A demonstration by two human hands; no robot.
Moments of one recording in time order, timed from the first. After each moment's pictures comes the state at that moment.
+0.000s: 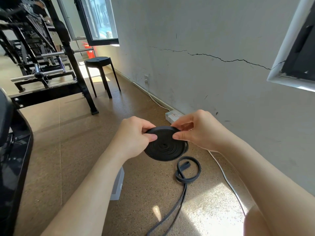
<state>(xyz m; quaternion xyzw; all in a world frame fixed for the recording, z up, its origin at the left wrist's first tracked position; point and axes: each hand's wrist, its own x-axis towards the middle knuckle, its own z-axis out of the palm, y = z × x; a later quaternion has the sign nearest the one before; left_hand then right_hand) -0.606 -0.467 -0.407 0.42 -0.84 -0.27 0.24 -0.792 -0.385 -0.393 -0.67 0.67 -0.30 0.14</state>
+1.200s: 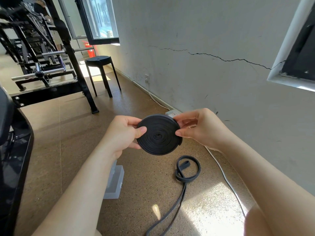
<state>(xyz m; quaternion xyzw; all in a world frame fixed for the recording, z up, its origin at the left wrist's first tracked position) -0.597 -0.479 -0.412 0.47 -0.66 -0.49 0.31 -0.800 -0.387 -0.402 -0.62 0.64 -0.39 0.21</state>
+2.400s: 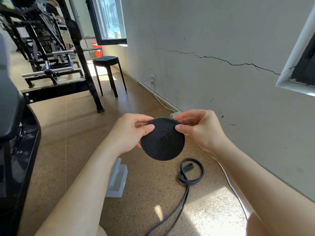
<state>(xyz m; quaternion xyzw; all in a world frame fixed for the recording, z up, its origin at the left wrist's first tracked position) -0.582 -0.474 -0.401 0.42 -0.77 -0.39 0.28 -0.778 -0.400 -0.412 -0.53 0.60 -0.54 0.26</state>
